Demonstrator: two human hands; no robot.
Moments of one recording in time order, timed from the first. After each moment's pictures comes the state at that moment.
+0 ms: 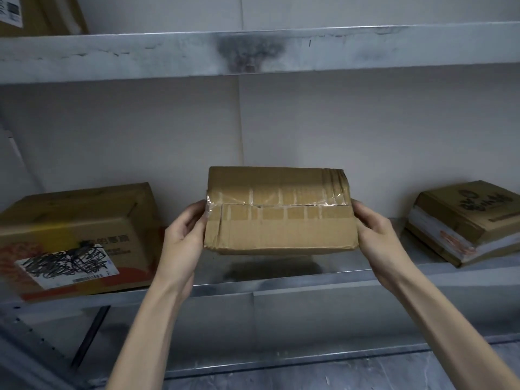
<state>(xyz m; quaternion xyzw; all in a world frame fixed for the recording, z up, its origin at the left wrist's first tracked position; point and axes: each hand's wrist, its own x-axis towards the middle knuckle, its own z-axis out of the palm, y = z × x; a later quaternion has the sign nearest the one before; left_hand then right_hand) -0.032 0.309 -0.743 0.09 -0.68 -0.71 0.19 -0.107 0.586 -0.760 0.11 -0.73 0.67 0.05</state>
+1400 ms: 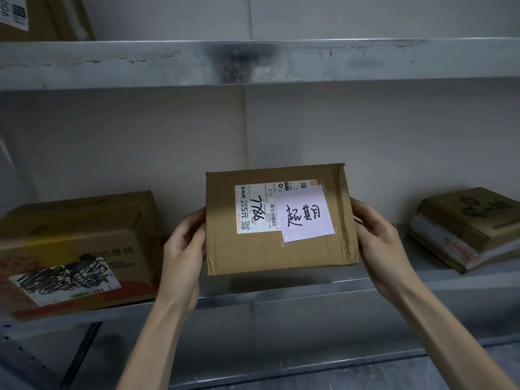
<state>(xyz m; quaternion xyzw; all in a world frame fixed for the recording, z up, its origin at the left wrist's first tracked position) -0.035 0.295 -0.751 0.09 -0.65 -0.72 0.23 -0.104 0.566 -0.758 0.10 -0.69 0.71 0.09</state>
